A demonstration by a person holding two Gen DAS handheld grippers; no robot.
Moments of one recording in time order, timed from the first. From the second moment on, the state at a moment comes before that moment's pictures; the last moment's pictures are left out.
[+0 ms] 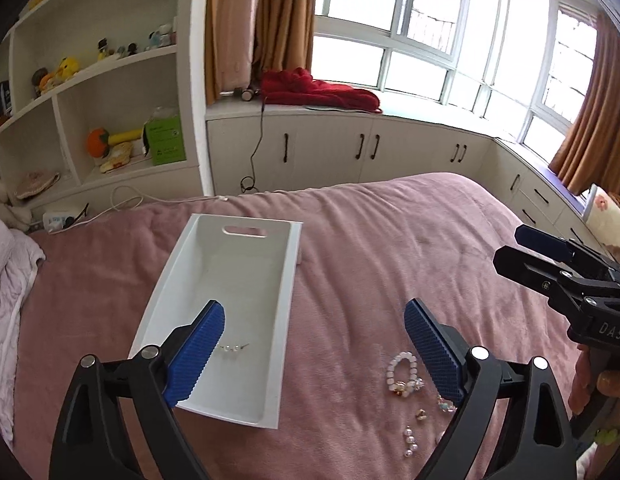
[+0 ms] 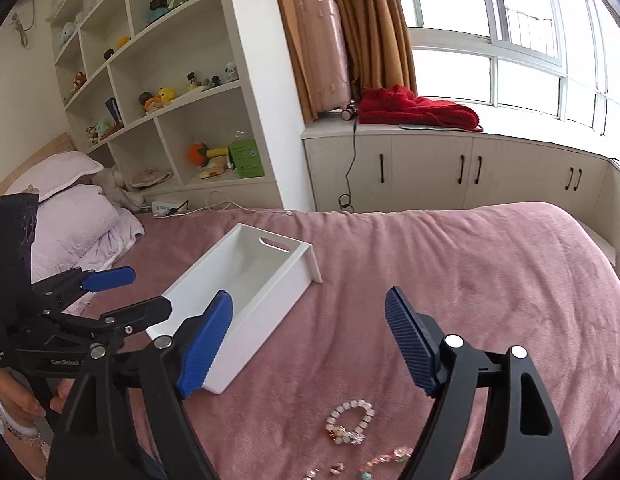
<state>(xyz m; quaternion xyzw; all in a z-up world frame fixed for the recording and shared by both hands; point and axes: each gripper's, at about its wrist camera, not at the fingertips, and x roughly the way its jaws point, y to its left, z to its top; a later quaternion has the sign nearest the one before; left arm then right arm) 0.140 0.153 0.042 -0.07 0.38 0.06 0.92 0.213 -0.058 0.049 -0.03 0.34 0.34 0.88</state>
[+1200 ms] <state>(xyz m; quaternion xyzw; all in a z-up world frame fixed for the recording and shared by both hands) 0.231 0.034 -0.177 0.03 0.55 0.03 0.83 0.203 -0.152 -0.171 -0.13 0.52 0.17 0.82</state>
